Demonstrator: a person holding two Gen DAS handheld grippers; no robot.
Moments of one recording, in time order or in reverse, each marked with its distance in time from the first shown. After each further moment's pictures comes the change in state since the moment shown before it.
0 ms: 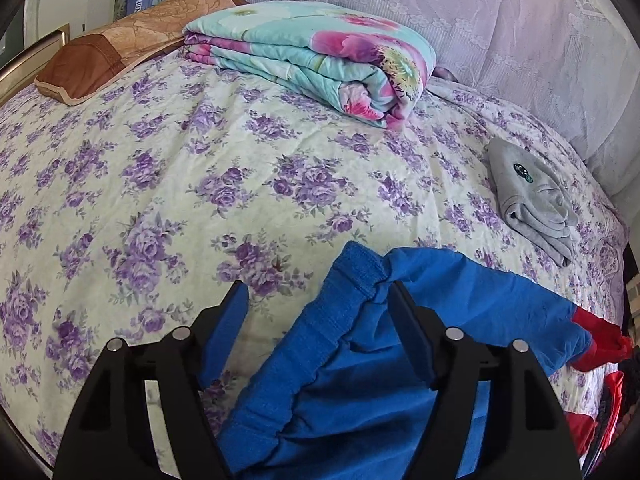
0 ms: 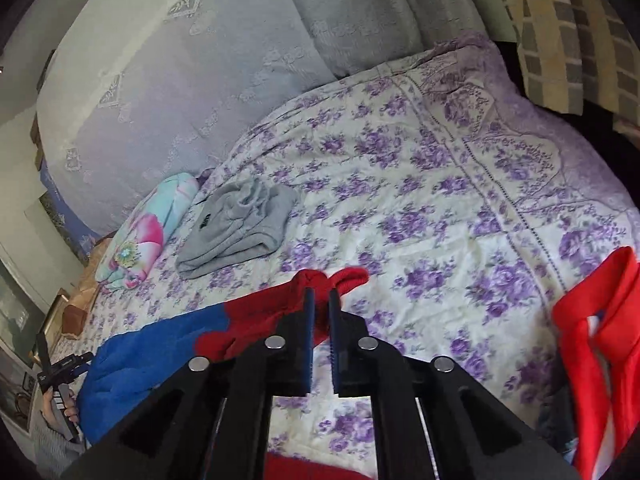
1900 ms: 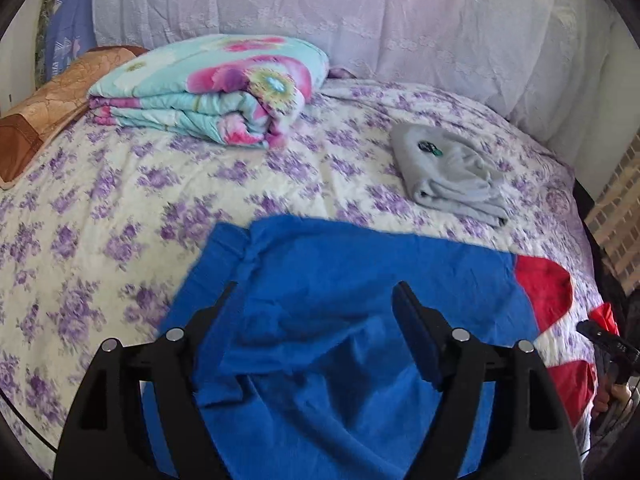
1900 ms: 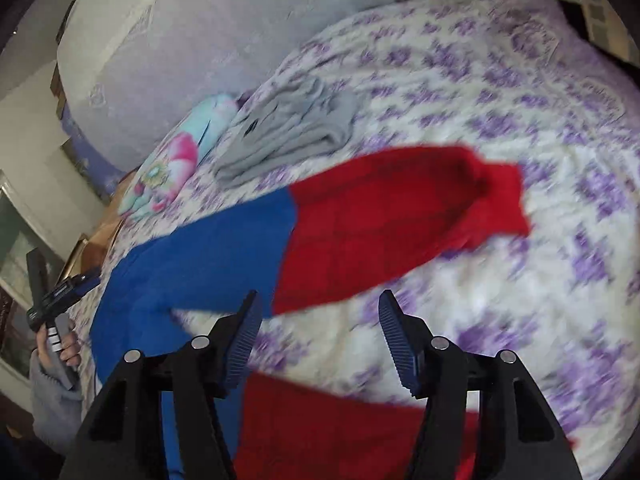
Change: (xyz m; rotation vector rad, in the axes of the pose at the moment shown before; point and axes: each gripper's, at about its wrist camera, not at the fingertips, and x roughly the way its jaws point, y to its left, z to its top) left arm -0.025 -0.073 -0.018 0.260 -0.050 -0.203; right arm 0.060 0.075 -0.087 -0.058 0.252 0.177
